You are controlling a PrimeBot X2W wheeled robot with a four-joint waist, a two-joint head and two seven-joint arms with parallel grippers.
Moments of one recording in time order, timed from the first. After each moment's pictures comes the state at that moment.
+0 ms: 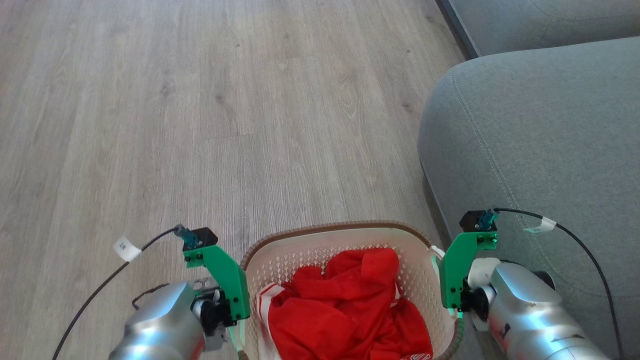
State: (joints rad) left arm -0.61 0.04 -0.87 1.25 -1.10 -0.12 0.34; right arm -0.65 0.00 0.20 1.30 0.29 0.15 0.29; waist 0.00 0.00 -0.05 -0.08
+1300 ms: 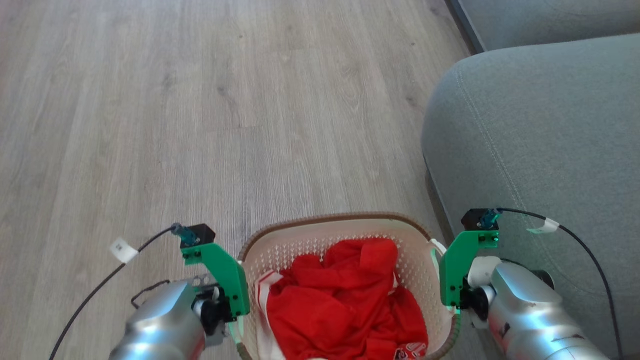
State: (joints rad) left arm -0.62 0.04 -0.89 1.27 -1.11 -0.12 0.26; right arm -0.65 0.00 0.20 1.30 0.31 0.15 0.25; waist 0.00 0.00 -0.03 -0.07
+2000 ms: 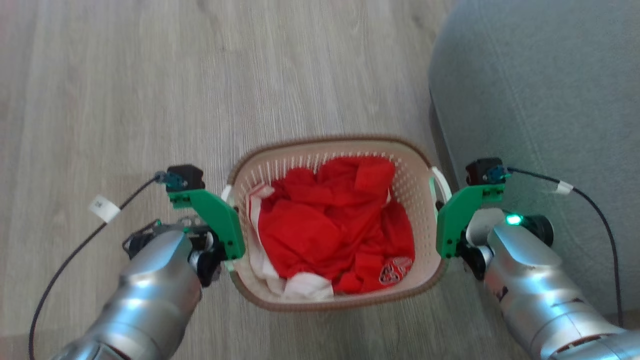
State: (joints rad) left arm -0.76 0.04 -0.90 1.28 -1.07 -0.12 0.04; right arm -0.76 0.00 0.23 1.30 0.32 0.15 0.02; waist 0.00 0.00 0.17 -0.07
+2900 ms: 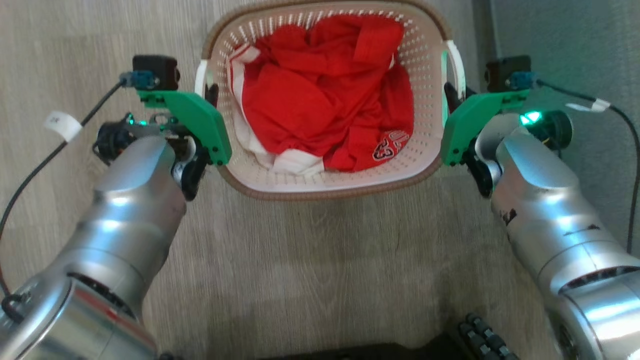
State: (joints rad) left arm -1.04 0.06 -0.92 1.28 -1.01 -0.11 -0.16; right arm -1.01 -0.01 0.24 1.29 0.28 0.15 -0.19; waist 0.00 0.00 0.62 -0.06
